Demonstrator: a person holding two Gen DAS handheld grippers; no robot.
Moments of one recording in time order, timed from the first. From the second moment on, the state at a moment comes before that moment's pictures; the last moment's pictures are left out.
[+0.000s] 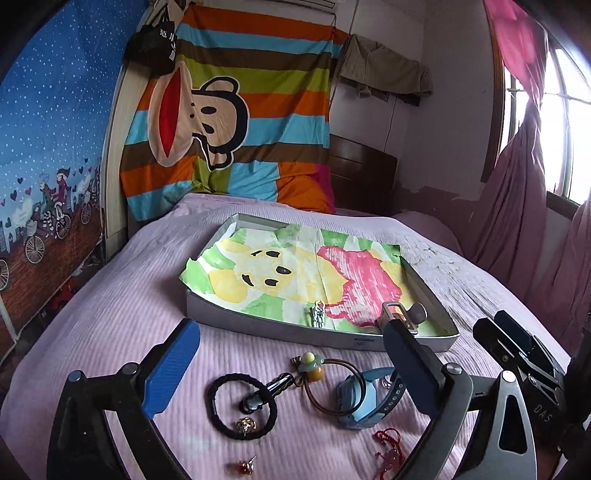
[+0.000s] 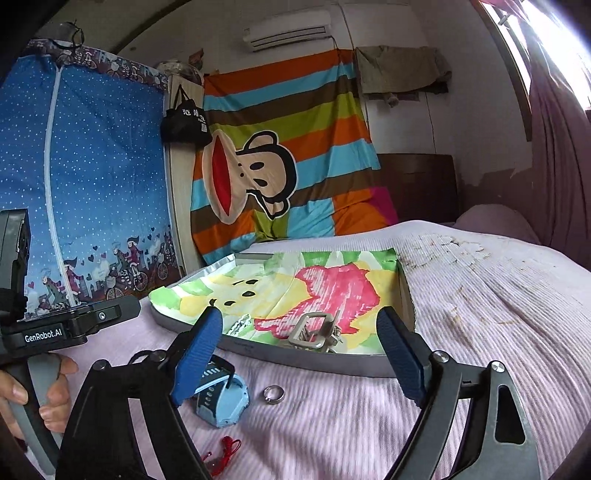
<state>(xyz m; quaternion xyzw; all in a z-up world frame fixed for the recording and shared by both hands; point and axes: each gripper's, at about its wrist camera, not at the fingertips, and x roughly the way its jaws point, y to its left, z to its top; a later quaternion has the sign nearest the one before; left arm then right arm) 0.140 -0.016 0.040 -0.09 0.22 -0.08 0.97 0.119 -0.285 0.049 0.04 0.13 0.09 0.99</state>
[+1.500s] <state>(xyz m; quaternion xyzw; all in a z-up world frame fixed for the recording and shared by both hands) 0.116 0.012 -0.021 -0.09 0.34 -0.14 0.93 0.106 -0.241 -0.015 -0.03 0.29 0.22 0.93</state>
